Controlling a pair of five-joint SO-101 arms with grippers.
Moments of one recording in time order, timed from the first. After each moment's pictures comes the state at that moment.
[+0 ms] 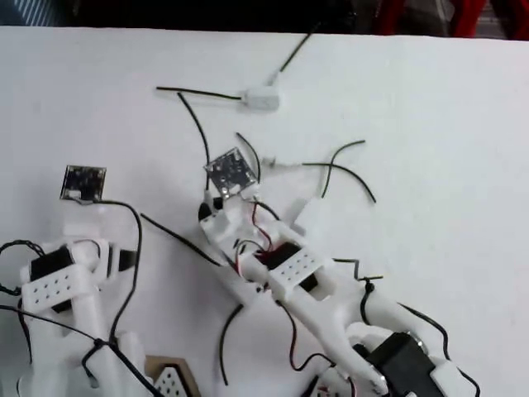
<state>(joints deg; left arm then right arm) -30.6 -43.2 69.5 51.4 -26.5 -41.1 -15.8 59.0 2.5 -2.1</state>
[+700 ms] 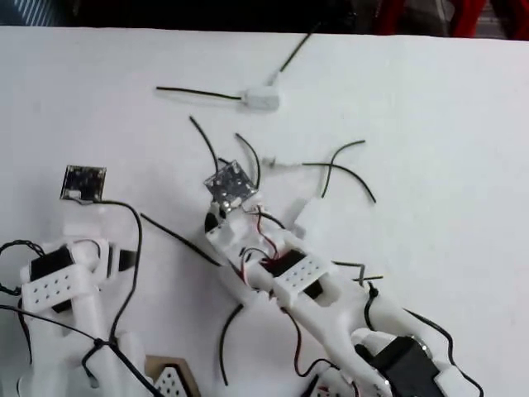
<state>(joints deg) -30.6 -43.2 69.5 51.4 -26.5 -40.5 -16.8 63.7 1.9 5.1</state>
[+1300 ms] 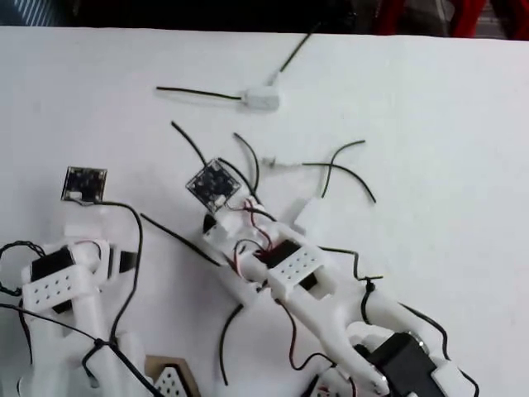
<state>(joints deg) -30.6 -43.2 70.0 51.4 -26.5 -40.6 -13.4 59.9 11.1 12.4</state>
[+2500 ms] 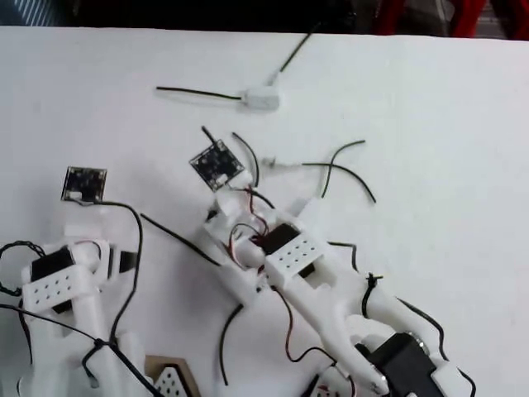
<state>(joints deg) -30.6 -43.2 70.0 51.4 -26.5 -40.0 -16.0 49.5 23.9 5.1</state>
